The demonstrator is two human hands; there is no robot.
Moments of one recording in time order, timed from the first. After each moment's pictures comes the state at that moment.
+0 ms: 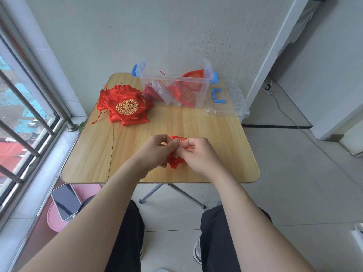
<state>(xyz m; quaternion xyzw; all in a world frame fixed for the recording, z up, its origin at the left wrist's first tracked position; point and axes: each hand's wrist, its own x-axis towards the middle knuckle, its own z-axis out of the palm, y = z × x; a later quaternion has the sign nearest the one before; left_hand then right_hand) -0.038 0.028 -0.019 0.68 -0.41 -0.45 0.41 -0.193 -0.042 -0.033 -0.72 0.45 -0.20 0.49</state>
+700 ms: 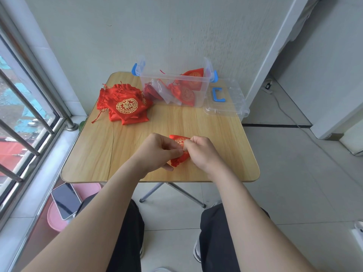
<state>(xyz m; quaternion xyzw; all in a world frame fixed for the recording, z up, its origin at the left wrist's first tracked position) -0.042 0.036 -0.011 0.69 -0.45 -0.42 0.38 -0.196 -0.039 -0.015 -0.68 0.50 -0.20 0.50</state>
